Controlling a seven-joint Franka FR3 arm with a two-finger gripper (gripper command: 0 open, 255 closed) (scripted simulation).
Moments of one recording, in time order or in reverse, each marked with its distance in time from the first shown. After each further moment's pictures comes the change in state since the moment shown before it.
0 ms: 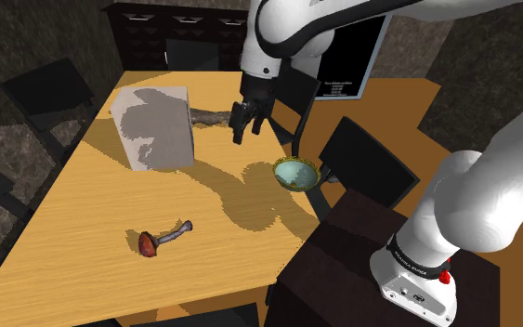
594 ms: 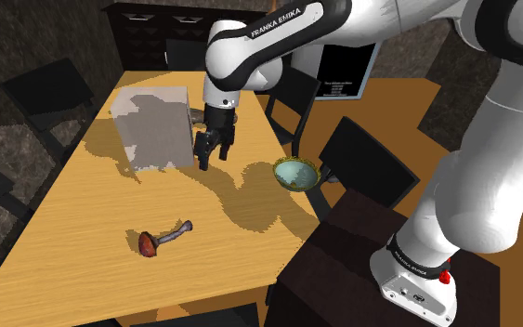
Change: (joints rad) arm 0.047 0.322 0.040 0.175 0.096 0.089 -0.059
